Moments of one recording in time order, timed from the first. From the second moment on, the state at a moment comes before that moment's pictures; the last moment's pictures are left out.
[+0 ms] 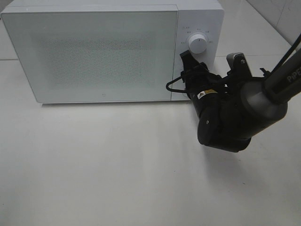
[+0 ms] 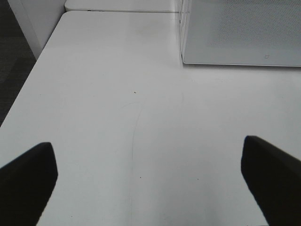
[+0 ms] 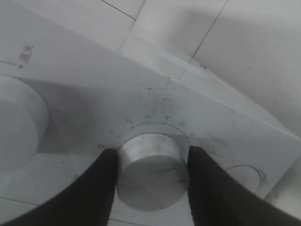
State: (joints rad) left arm 0.01 0.00 -0.50 0.02 1.05 -0.02; right arm 0.64 2.09 -0.82 0.74 -1.18 0.82
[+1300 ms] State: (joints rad) left arm 0.01 0.00 -0.50 0.02 1.05 -0.02; right arm 0.64 2.09 -0.82 0.75 -1.18 1.35
